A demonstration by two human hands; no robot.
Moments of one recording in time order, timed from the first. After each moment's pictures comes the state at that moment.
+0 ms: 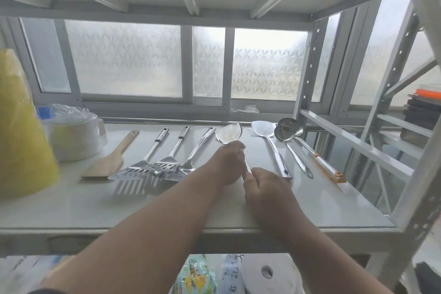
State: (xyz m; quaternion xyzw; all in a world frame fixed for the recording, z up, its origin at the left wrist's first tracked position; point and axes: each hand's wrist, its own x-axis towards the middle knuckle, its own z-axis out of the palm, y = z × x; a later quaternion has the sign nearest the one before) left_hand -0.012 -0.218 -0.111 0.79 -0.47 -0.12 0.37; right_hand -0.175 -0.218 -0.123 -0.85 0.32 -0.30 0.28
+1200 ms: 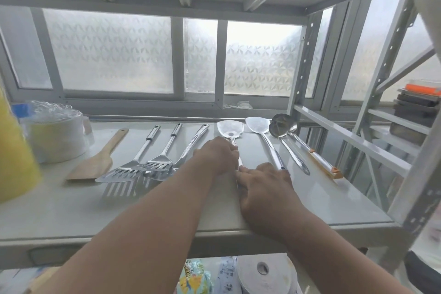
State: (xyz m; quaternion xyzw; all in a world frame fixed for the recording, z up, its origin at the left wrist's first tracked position) left_hand 0.008 -0.225 -0.105 0.85 -0.43 -0.12 0.29; right_hand -0.169 -0.220 -0.121 -0.95 0.27 -0.16 0.03
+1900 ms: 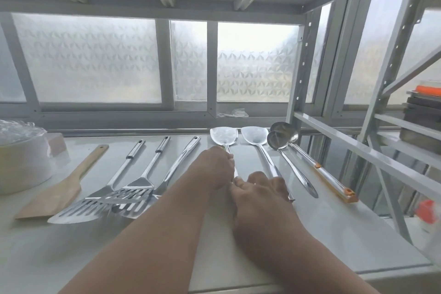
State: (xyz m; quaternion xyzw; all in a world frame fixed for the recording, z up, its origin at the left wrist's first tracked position) left_hand 0.037 -0.282 -0.120 0.84 -0.44 -0.09 0.30; right_hand -0.144 -0.250 -0.115 -0.95 0.27 -0.16 -0.01
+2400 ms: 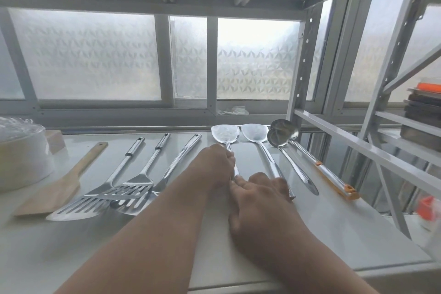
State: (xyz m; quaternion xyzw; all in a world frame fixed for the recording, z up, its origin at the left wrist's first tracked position) left_hand 0.041 -0.280 -0.127 0.83 -0.46 -0.07 0.30; right_hand -0.148 -0.245 -0.116 -0.95 0.27 -0.16 0.01
